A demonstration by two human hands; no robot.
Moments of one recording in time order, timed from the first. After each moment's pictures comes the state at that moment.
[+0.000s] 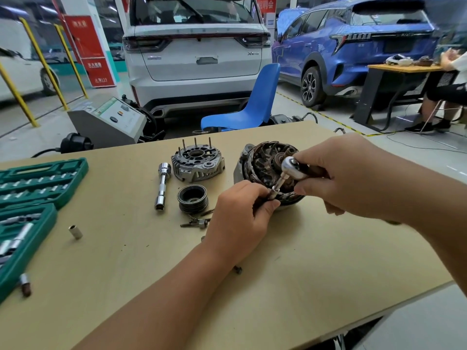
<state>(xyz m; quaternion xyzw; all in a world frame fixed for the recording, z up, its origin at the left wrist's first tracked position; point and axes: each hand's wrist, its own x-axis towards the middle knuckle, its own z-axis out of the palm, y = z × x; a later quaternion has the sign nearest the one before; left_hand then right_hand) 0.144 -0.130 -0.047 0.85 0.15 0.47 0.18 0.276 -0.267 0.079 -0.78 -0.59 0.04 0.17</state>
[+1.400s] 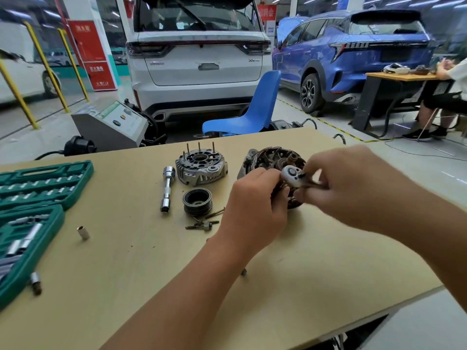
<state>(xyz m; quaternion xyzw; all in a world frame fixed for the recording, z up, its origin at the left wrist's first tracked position) 0.153 -0.144 -0.017 0.84 0.12 0.49 0.17 0.265 -0.270 0.071 -0.81 -0.55 -0.04 0.20</state>
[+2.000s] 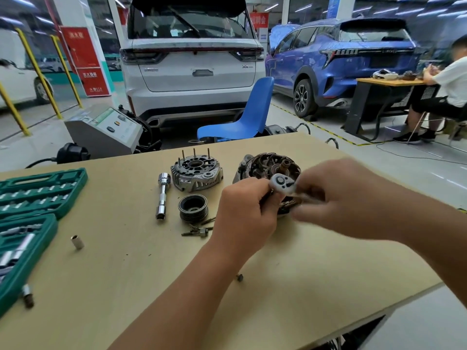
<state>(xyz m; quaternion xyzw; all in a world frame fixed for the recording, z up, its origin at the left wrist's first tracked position) 0.149 -0.140 -0.014 0.83 0.12 0.50 0.21 0.264 -0.276 0.076 -0.80 -0.57 0.00 0.17</state>
